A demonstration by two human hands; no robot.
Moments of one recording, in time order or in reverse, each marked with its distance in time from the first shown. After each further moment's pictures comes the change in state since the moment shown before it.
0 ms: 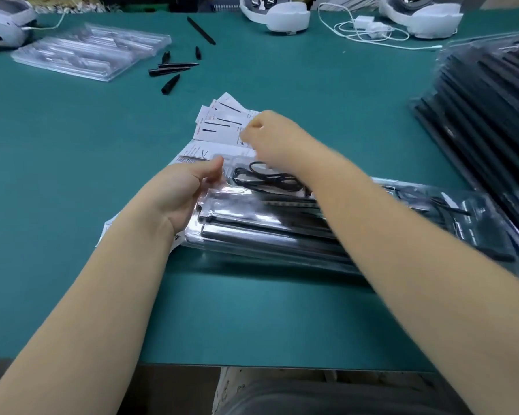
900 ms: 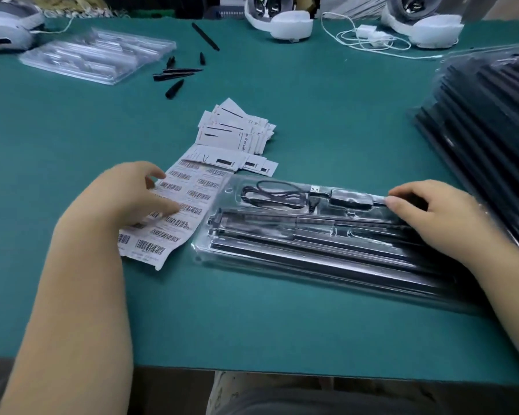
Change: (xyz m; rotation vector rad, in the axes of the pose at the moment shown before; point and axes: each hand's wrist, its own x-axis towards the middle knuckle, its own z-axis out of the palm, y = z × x) left_hand 0.003 0.008 -0.070 1.192 0.205 0.046; right_hand -0.113 0.164 -0.051 -0.238 0.361 0.077
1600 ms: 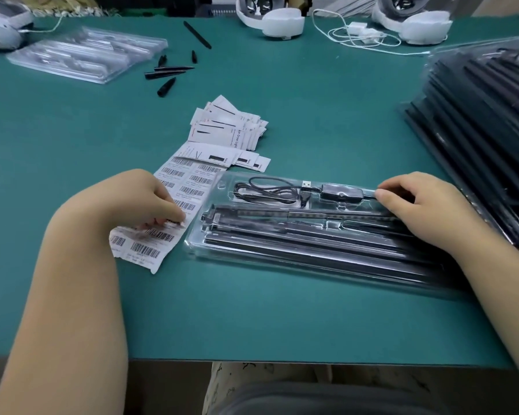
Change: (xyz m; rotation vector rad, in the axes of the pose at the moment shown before) left_hand -0.014 0.010 0.000 -0.080 -0.203 0.046; right_hand 0.000 0.000 0.002 -0.053 -0.028 -0.015
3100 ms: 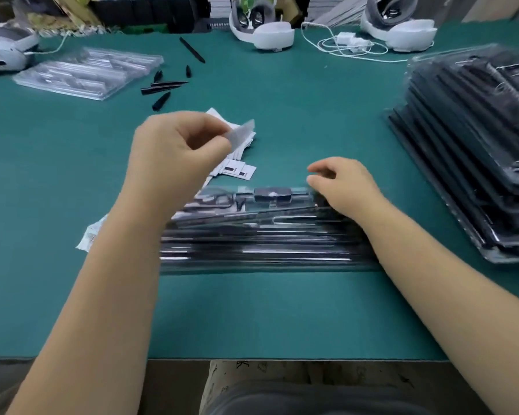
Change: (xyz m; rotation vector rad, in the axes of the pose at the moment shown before) left_hand -0.049 0.101 0.016 -0.490 0.586 0.647; right_hand 0.043 -0.057 0.026 0.344 0.004 0.039
